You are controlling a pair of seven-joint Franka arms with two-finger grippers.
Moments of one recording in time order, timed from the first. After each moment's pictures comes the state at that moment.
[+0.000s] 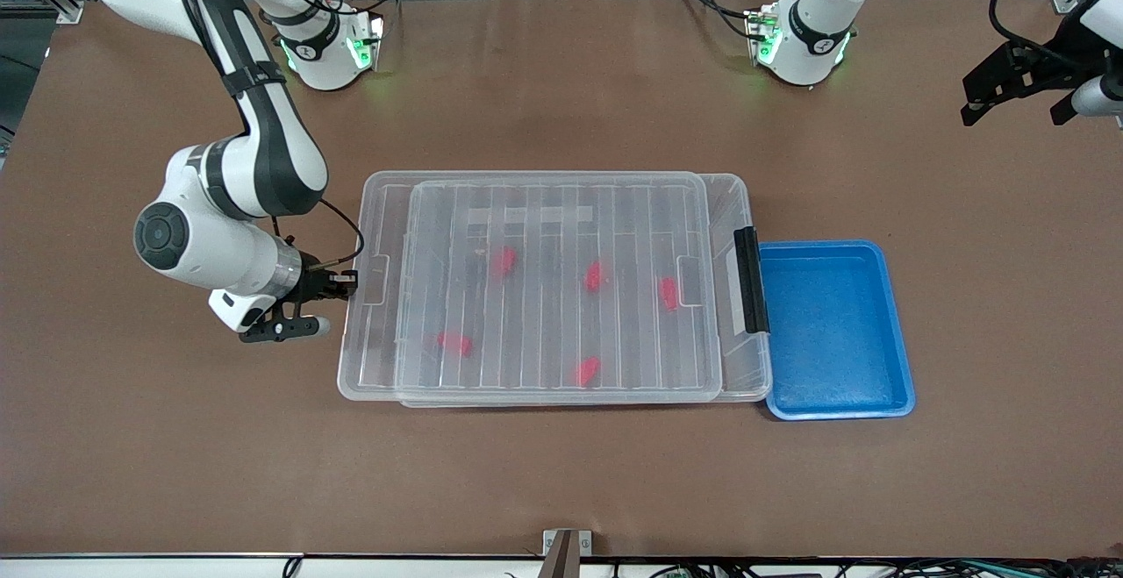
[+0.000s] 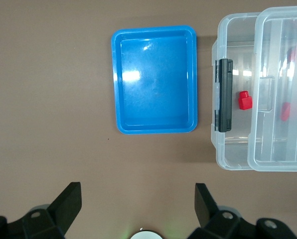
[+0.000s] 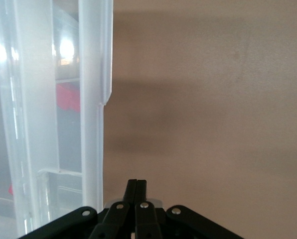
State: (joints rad) left arm -0.03 -0.10 -0.08 -1.52 0.02 1.44 -0.07; right arm 0.32 0.37 -0.11 -1.84 0.28 2.13 -0.02
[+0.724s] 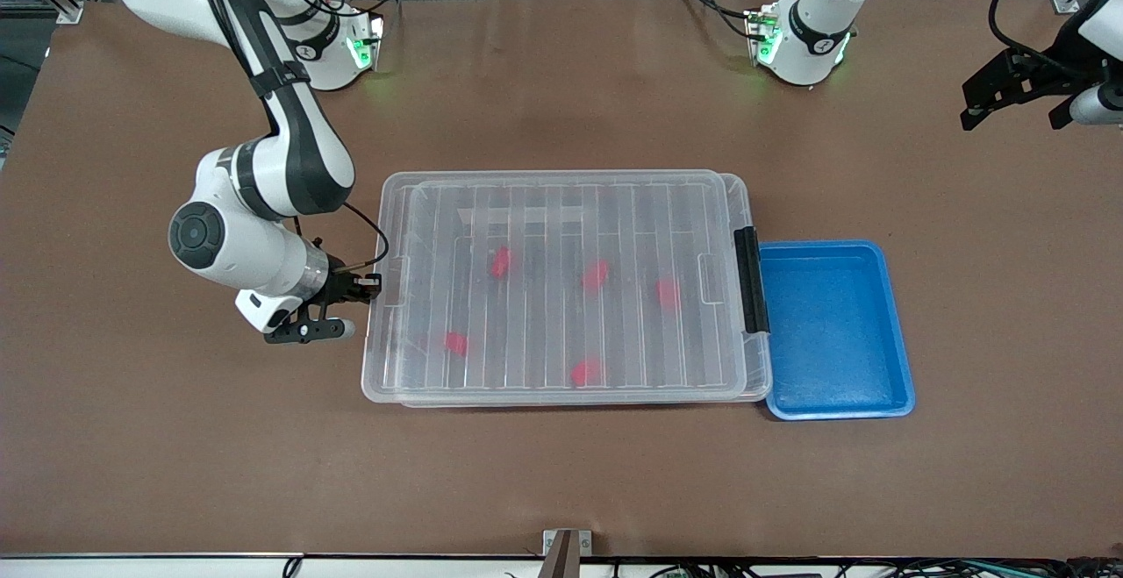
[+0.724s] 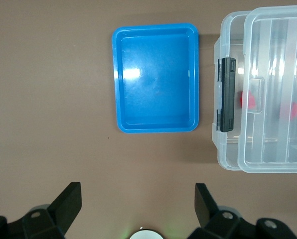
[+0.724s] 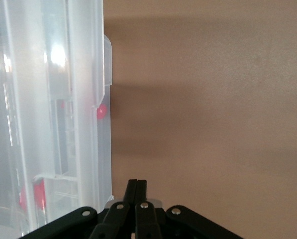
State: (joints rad) left arm -0.02 -0.09 -0.08 -1.53 0.02 1.44 -0.07; right arm 0.37 0.39 -0.12 -1.81 0.29 2.15 0.03
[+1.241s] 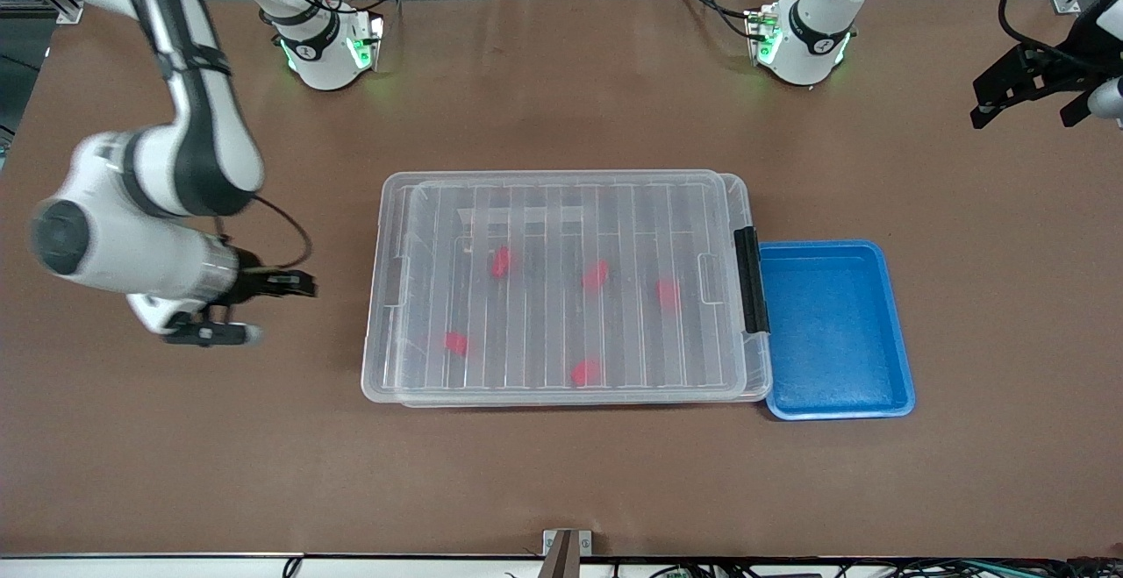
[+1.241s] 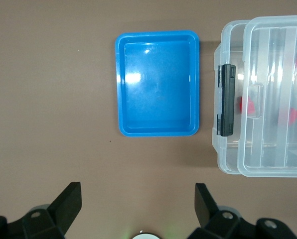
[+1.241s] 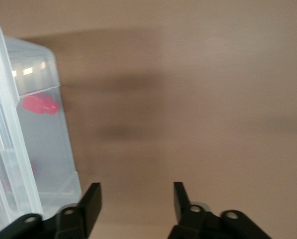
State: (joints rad) left arm -0.02 -0.09 -0.07 -1.50 0.02 1.44 -0.07; right arm 0.29 0.29 -0.26 -1.64 0.17 1.78 0.04
